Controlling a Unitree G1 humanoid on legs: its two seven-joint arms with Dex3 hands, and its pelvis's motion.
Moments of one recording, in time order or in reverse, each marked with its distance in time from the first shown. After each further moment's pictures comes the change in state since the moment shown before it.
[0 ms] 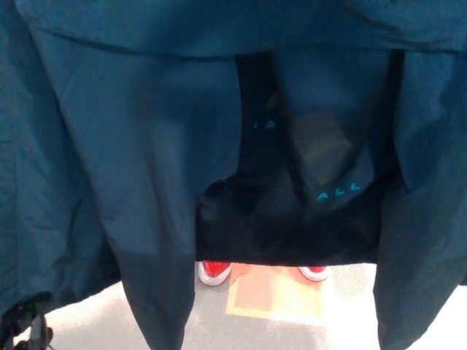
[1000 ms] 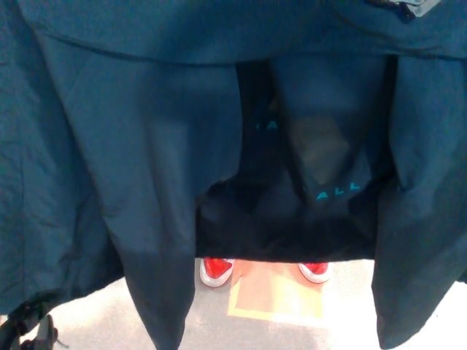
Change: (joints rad) left_arm -0.011 0.000 -0.029 0.021 0.031 -0.029 0.010; right_arm 0.275 -0.143 0.056 -0.378 -0.063 -0.239 -0.525
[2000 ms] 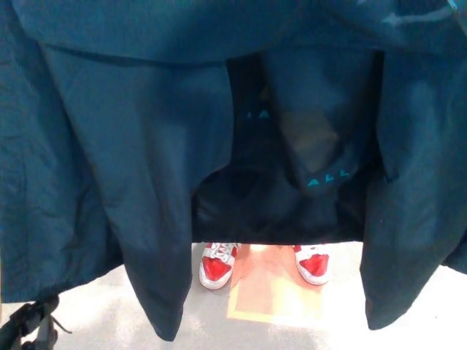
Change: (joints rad) left_arm -0.004 0.004 -0.006 0.012 0.016 0.000 0.004; right_arm 0.536 -0.067 -0.405 -0.846 0.081 -0.230 -0.511
